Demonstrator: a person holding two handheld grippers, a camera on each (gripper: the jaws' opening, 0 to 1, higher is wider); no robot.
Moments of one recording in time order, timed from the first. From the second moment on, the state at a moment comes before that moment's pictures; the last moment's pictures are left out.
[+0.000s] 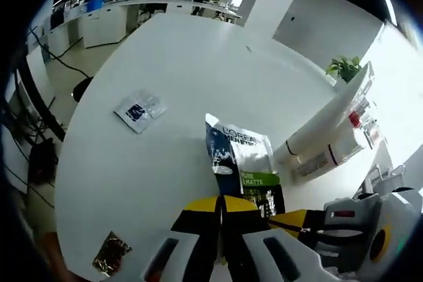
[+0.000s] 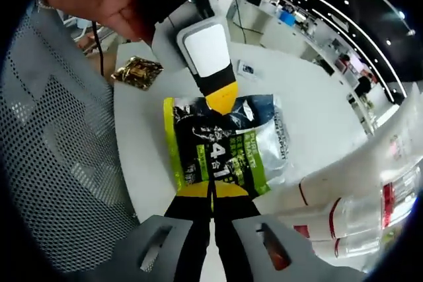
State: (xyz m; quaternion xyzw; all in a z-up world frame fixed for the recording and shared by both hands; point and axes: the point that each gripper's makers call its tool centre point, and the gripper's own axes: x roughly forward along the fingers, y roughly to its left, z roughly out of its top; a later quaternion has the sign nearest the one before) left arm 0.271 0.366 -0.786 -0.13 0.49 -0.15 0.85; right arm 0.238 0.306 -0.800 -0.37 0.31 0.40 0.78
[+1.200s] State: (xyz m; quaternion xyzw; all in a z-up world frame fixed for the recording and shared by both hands) left arm 0.281 0.368 -0.788 -0.01 0.48 -0.17 0.86; right arm 0.254 0.300 -0.799 -0.33 0.30 0.37 0.82
